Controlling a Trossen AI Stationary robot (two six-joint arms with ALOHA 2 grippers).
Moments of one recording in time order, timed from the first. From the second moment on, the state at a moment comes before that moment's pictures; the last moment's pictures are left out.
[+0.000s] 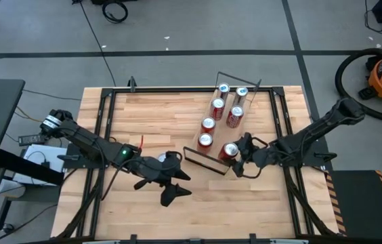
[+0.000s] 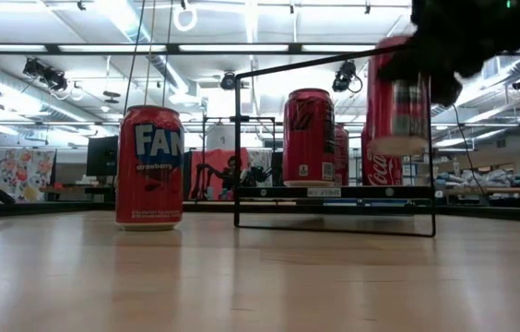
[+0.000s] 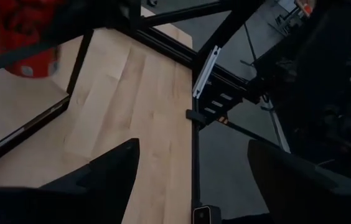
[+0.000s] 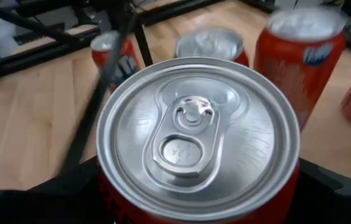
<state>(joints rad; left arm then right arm) -0.44 1.47 1.20 -0.14 -0.15 -0.70 0.44 1.10 0.53 0.01 0.65 0.57</state>
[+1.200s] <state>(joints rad) -0.40 1.47 1.20 -0.15 -0.16 -0.76 0.27 1.13 0.44 0.26 0.33 0.36</state>
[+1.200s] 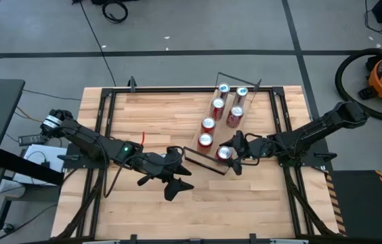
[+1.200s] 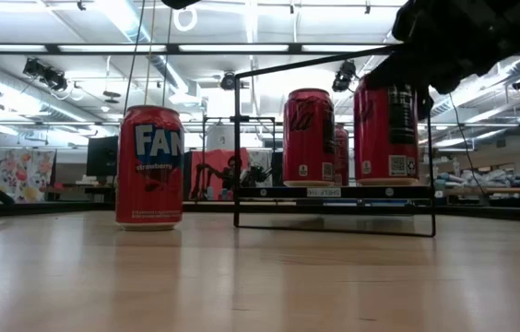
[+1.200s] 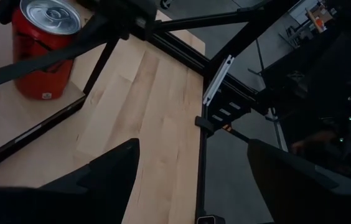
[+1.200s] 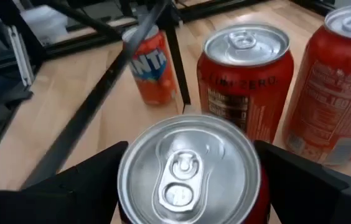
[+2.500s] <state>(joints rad) -0.38 1.46 1.33 -0.98 -0.40 -0.59 0.34 1.03 0.85 -0.17 0.57 0.17</state>
